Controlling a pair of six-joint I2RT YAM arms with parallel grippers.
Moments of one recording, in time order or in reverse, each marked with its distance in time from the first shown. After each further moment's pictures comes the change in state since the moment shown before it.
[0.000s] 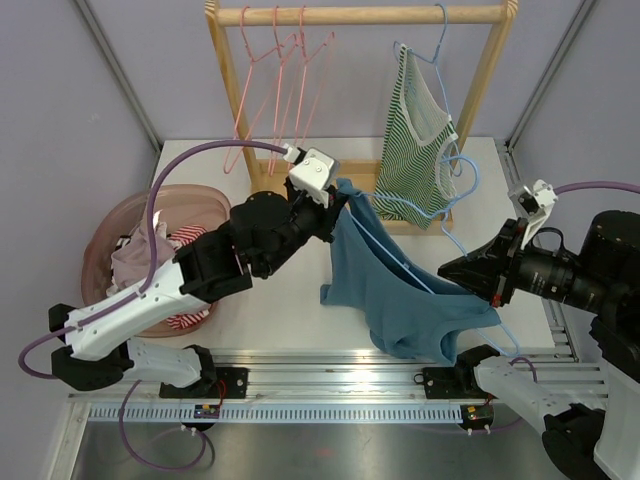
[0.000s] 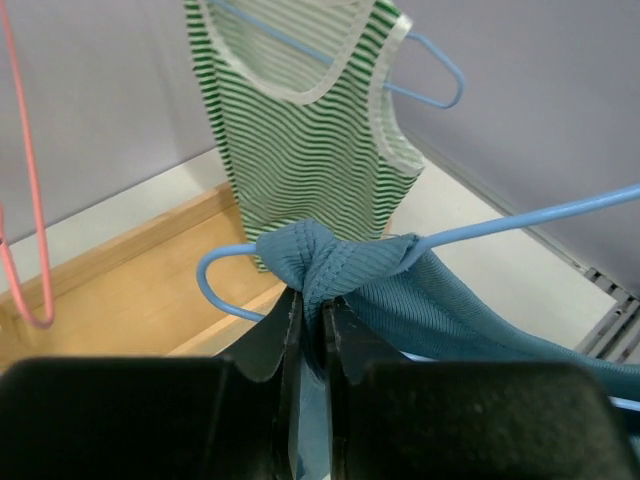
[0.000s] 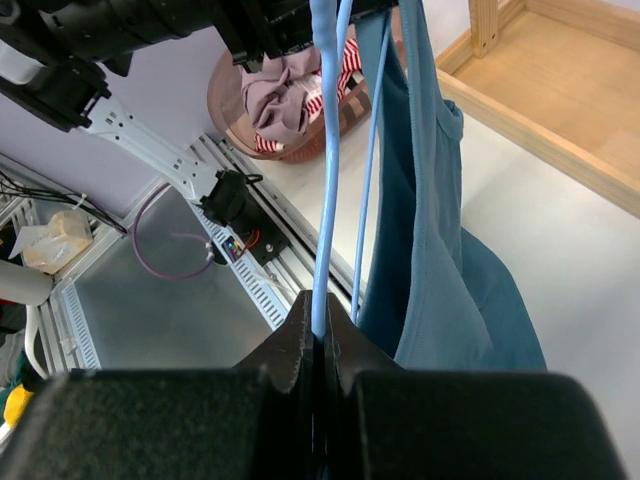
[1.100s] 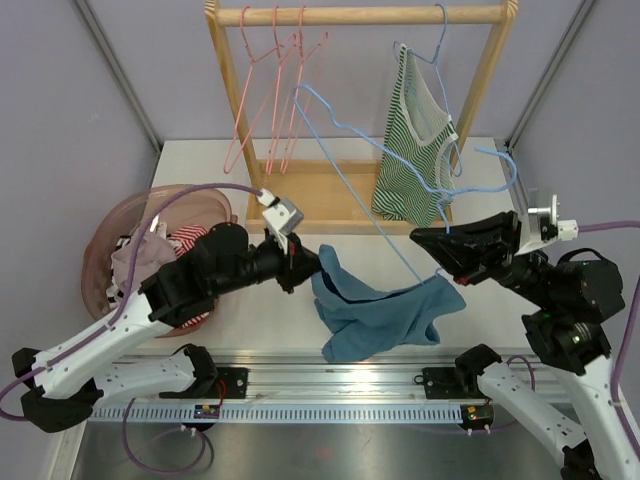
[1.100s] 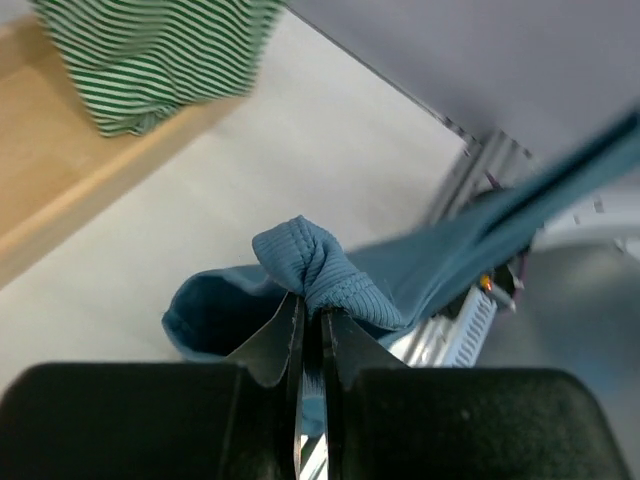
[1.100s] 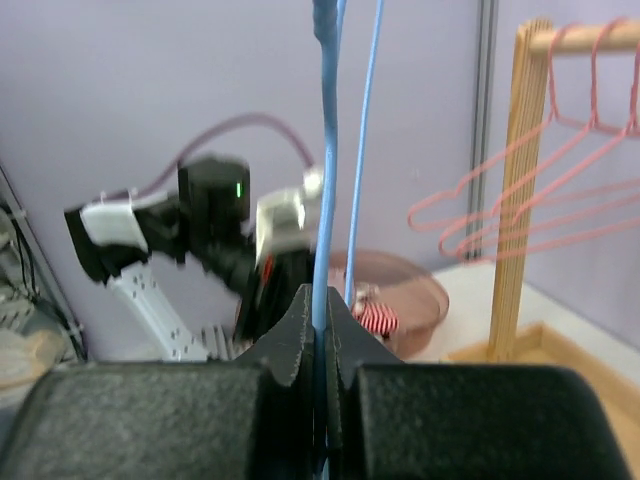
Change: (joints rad) left arm 0.185 -0.322 -0.404 -0.085 0.546 -0.209; right arm 0.146 -0.323 -0.797 1.247 0.038 0.185
